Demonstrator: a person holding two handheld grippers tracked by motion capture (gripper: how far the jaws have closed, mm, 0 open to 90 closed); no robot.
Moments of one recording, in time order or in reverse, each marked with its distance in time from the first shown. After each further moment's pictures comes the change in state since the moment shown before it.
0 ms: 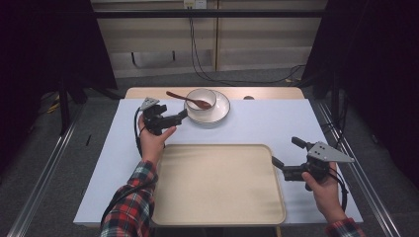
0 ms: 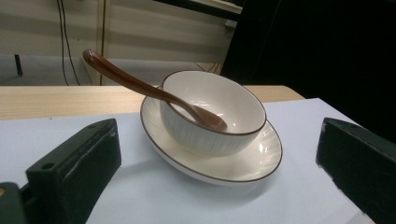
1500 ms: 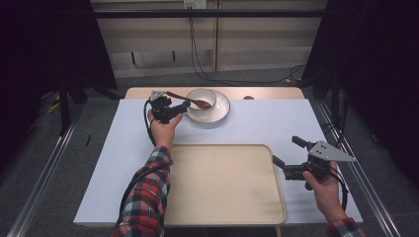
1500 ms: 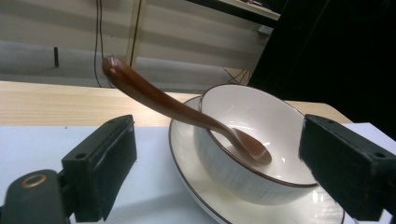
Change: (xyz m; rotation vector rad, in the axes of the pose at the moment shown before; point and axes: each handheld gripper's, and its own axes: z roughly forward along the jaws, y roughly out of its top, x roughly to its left) left arm 0.014 0.003 0.050 -0.015 0.127 -0.073; right arm -0.002 0.001 0.000 -0.015 0.011 0.018
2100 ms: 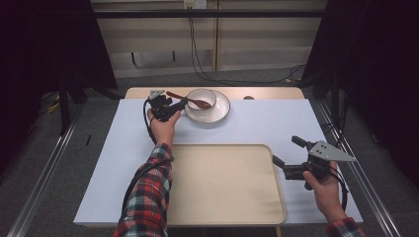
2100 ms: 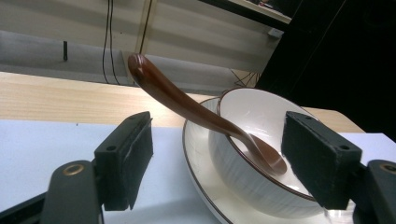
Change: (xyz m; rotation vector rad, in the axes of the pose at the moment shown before) left arm 0.007 0.000 0.007 0.006 0.038 -0.035; right arm 0.000 0.000 0.000 -0.006 0.001 0.010
